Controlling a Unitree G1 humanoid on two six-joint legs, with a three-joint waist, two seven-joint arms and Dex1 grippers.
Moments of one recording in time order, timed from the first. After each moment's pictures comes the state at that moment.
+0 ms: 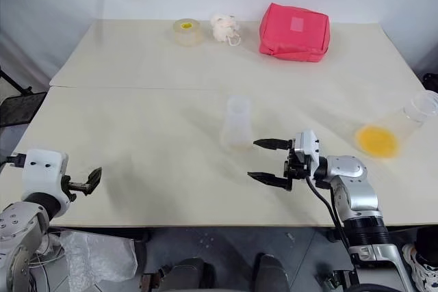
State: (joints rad) left arm 0.13 0.53 0.49 -0.72 -0.22 1.02 -0.14; right arm -0.39 -0.53 -0.01 0.20 0.49 0.00 1.35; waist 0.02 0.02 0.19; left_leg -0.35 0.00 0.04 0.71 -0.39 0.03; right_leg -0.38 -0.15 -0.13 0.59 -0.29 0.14
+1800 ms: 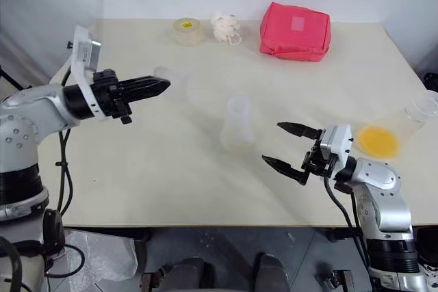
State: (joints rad) left arm -0.88 0.67 0.20 -0.09 -0.80 1.11 -0.72; right arm -0.21 -0.59 -0.19 -0.16 0.54 0.05 1.09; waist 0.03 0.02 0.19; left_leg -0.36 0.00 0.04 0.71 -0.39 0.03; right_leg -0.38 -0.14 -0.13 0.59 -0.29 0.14
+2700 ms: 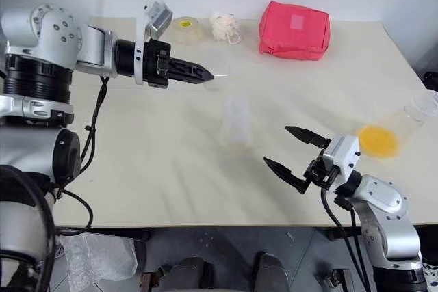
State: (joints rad) left arm -1.53 0.57 -0.16 0.72 -0.66 1.57 -0.92; right arm -0.06 -0.57 -0.20 -0.33 0.54 0.07 0.91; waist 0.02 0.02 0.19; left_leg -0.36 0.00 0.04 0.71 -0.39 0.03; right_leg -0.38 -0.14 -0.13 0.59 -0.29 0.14
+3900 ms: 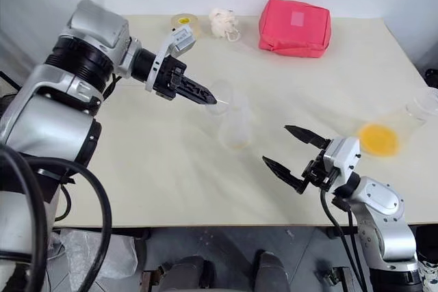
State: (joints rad) left arm -1.72 0.42 -0.56 1.15 -0.24 1.28 -1.48; right arm -0.03 -0.54 -0.20 -0.35 0.55 0.04 0.90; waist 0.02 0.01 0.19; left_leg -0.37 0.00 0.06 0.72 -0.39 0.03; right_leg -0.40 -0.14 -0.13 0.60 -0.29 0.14
